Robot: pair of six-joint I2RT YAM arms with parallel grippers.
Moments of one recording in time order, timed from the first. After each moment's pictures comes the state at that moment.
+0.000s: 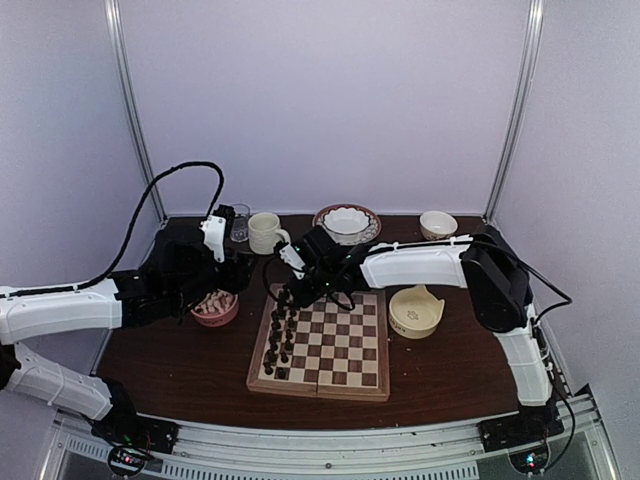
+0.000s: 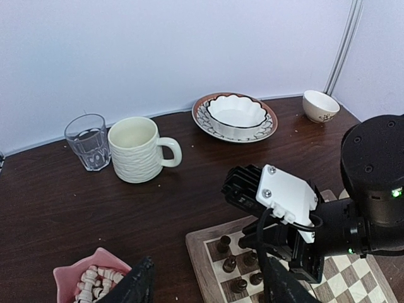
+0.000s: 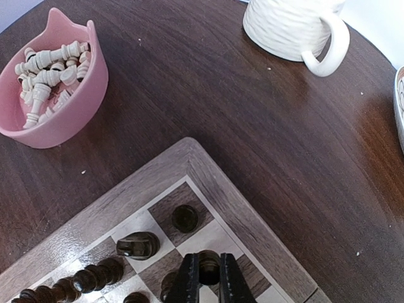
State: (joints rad) left arm -0.82 1.19 0.74 0.10 -0.36 -0.24; right arm 0.93 2.24 1.73 -0.27 0.12 0.06
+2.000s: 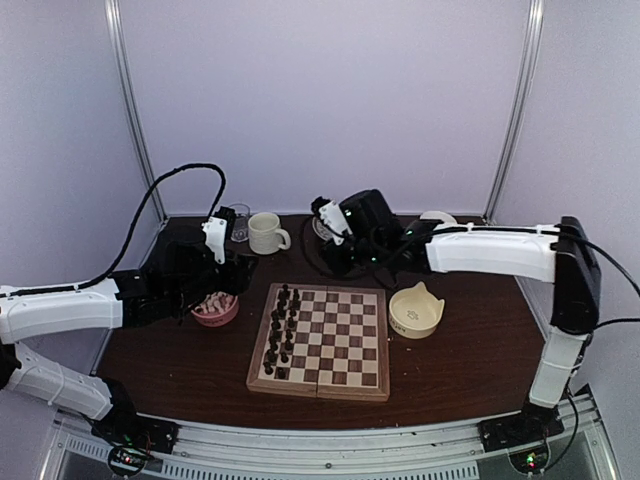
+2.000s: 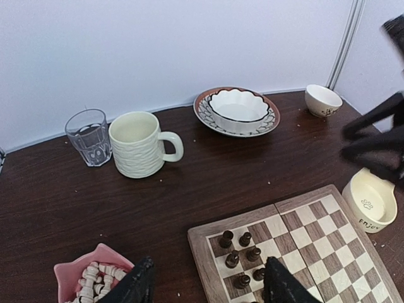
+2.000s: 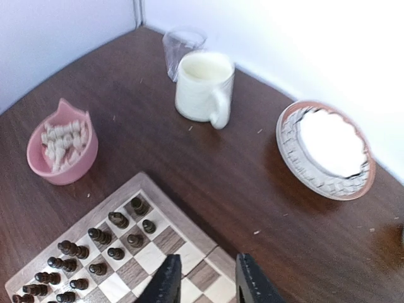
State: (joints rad) left arm -0.82 1.19 0.74 0.08 -0.36 -0.24; right arm 0.89 1.86 1.46 -0.20 0.20 0.05
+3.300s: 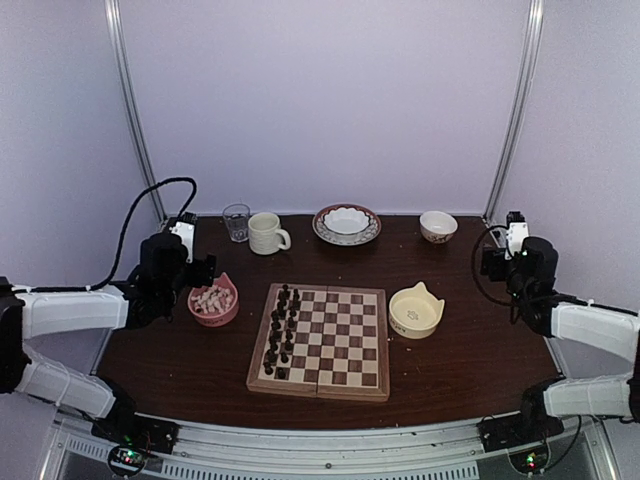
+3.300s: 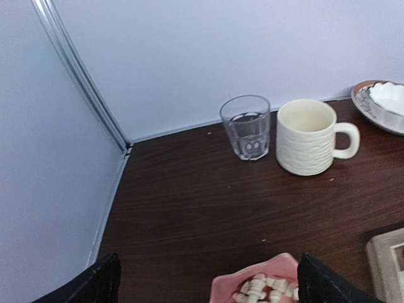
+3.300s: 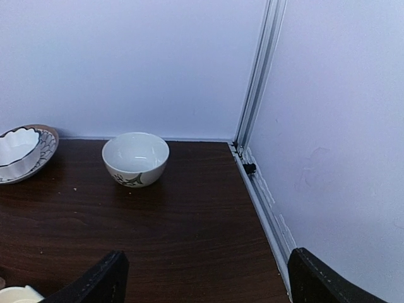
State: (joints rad) left arm -0.54 1.23 0.60 0.29 -0.56 0.04; right arm 0.21 1.02 0.42 0.41 0.38 -0.06
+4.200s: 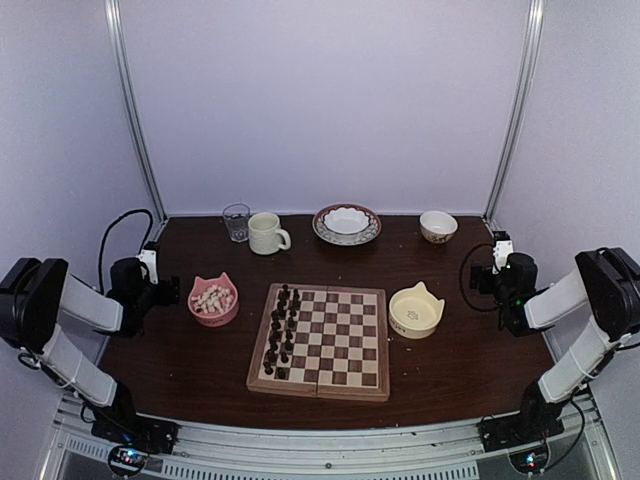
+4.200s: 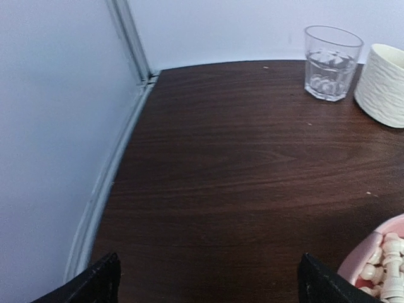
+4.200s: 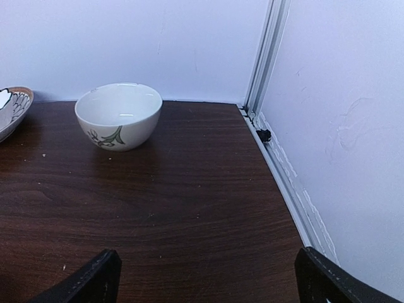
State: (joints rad) left arm -0.01 1.48 0.37 0.70 -0.12 0.09; right arm 0.06 1.56 0.38 0.92 0.25 -0.06
